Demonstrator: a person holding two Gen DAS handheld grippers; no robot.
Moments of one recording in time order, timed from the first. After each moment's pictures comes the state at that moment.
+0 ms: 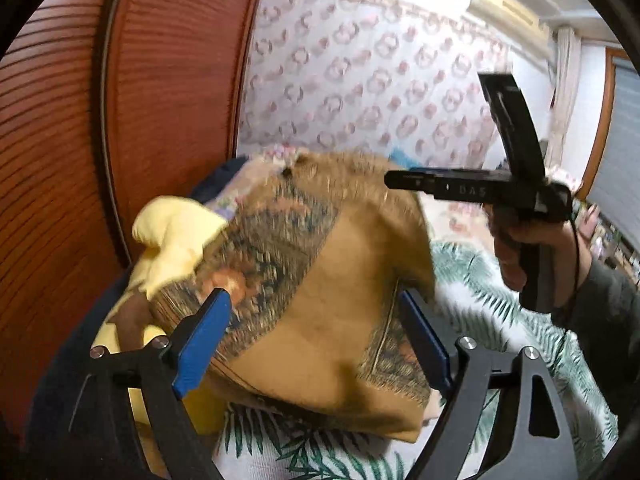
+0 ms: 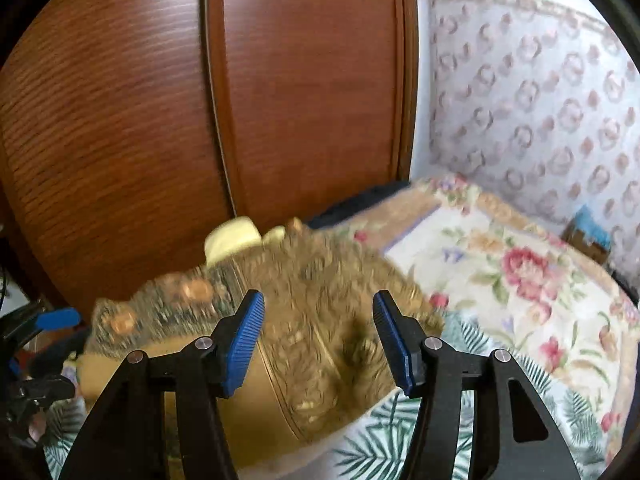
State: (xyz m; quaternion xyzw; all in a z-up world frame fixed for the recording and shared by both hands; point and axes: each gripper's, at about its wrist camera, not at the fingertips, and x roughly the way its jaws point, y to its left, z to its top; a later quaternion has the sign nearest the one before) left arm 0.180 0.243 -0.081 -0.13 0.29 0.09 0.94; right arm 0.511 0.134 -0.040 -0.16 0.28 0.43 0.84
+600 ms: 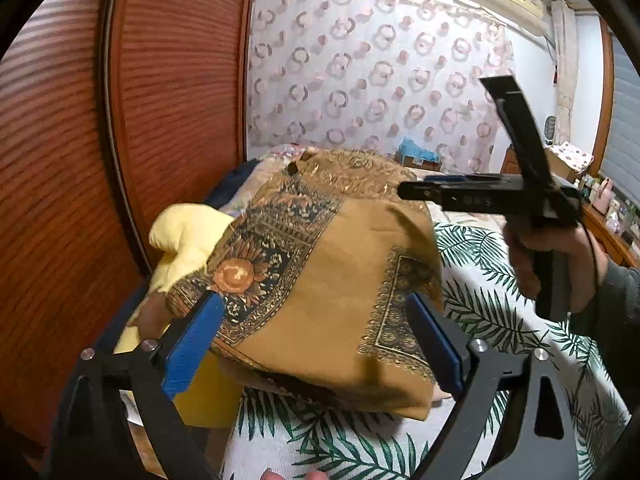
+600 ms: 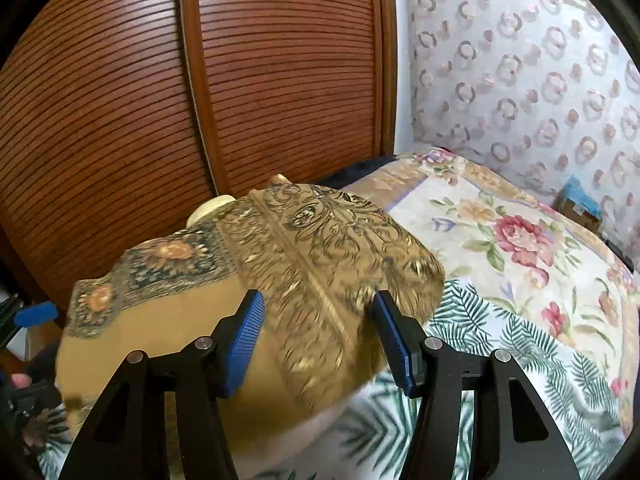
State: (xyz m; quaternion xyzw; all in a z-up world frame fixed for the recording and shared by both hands) left arm 0.167 0.223 -0.067 -0.07 0.29 0.11 0.95; right arm 0.467 0.110 -0.051 -0.13 0.29 0.40 0.86
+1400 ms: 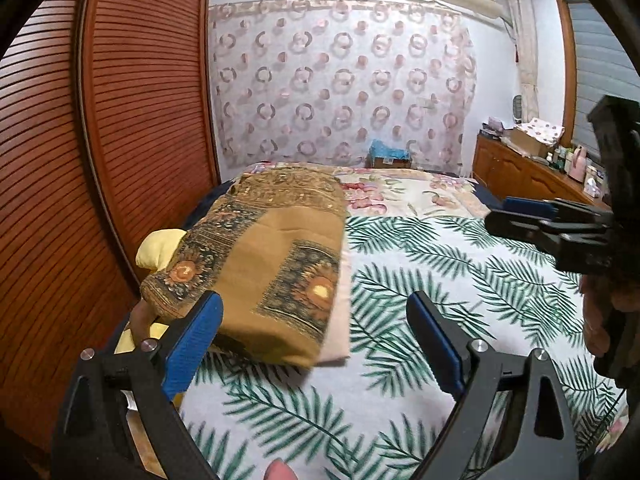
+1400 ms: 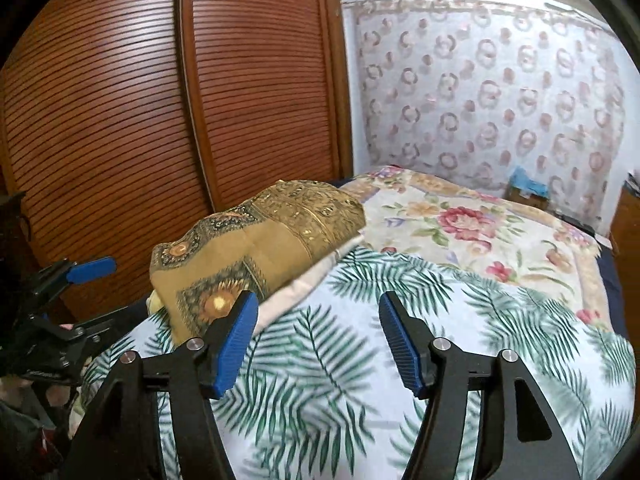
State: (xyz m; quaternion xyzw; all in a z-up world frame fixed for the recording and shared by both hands) left arm 0.122 0.133 -0.035 -0.02 0.28 0.07 0.96; right arm 0.273 -0.028 -0.018 -0.07 0.24 0.34 0.91
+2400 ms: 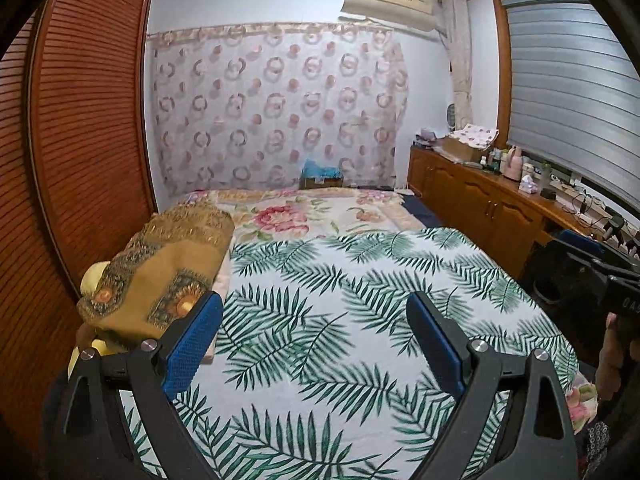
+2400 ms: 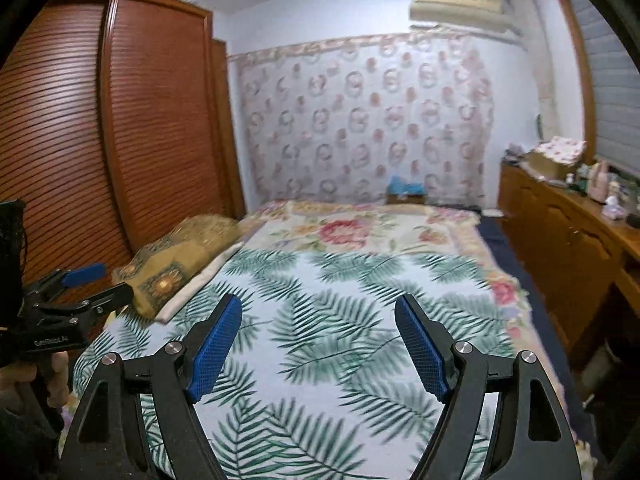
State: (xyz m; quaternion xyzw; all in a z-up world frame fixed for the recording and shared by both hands) left arm 0.084 0.018 0.013 -0.01 0.24 -0.03 0.97; right arm 0.066 -0.168 0.030 0.00 0.18 0.16 0.97
